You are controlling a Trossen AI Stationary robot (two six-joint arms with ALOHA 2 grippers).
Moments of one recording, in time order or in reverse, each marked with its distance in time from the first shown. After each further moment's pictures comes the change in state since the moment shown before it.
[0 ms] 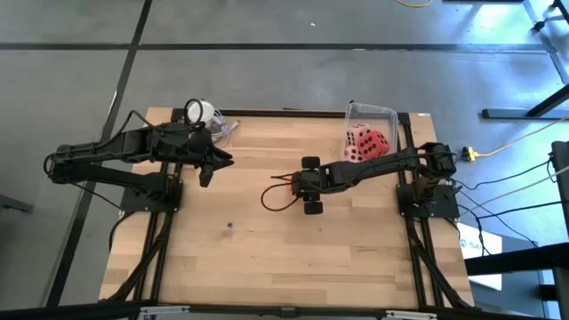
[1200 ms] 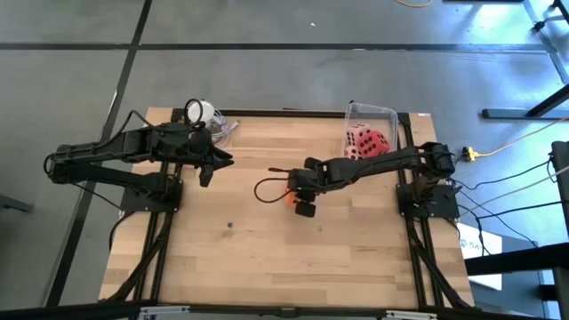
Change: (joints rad) left arm 0.000 0.000 0.000 0.001 -0.001 0.006; right arm 0.008 -0.019 0.122 -0.096 -0.107 0.316
